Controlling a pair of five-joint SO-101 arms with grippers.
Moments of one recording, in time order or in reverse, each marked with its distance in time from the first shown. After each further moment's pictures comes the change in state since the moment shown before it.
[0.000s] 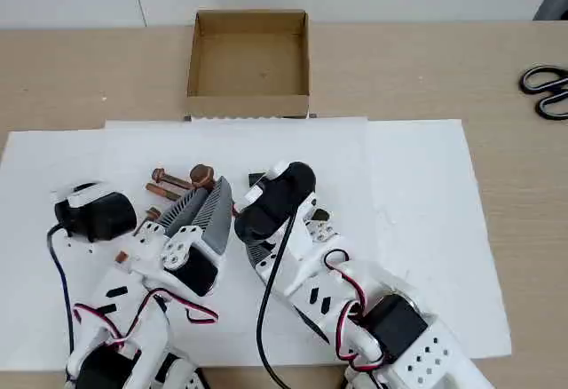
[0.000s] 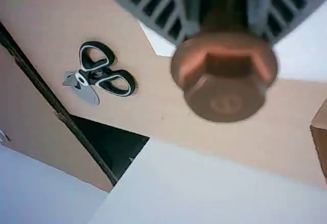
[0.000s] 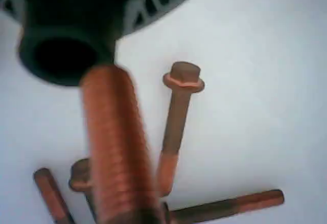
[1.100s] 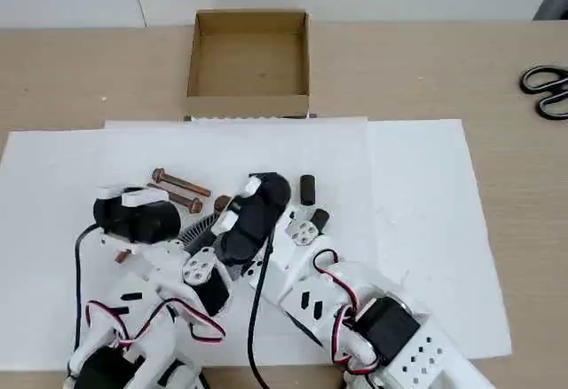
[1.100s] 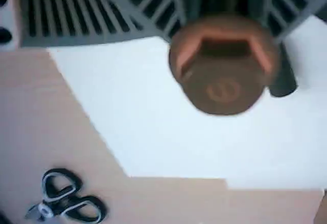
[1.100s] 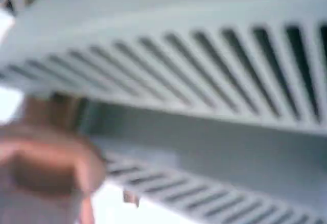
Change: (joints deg) left arm 8.3 -0.8 0.8 13.4 -6.7; right arm -3.3 0.2 0.9 -7.2 7.7
